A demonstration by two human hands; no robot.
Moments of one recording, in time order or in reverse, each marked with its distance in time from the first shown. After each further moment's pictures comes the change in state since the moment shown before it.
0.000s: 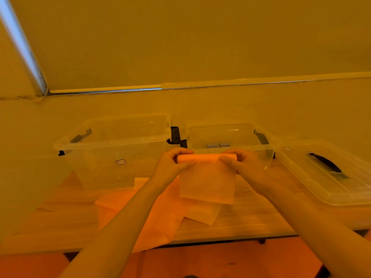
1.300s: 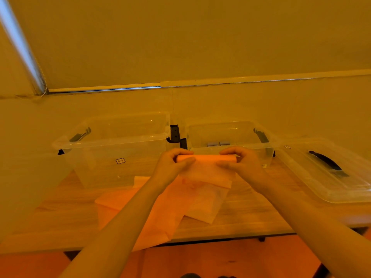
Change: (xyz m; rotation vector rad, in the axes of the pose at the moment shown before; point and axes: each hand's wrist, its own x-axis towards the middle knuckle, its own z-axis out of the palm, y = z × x) left_hand -0.001 -0.003 0.002 0.022 0.001 -0.001; right_hand 0.002 0.003 0.003 -0.094 0.054 -0.033
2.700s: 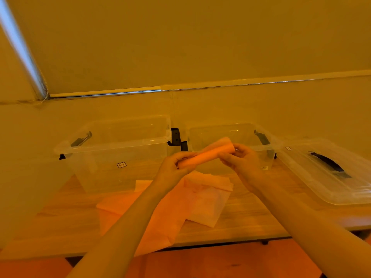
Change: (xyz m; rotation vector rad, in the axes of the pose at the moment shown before) left_hand -0.003 -0.001 -0.002 0.033 -0.085 0.100; right_hand 0.008 -0.004 0.010 0.501 0.062 0.051
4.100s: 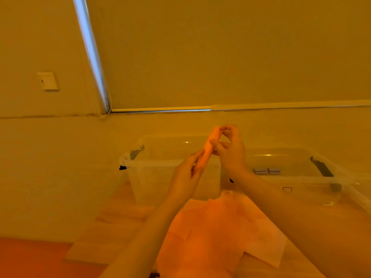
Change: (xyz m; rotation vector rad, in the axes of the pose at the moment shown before) left_hand -0.008 -0.004 -0.120 0.254 0.243 0.108; right_hand 0.058 -0.018 0.206 -0.114 -0.017 -0.348
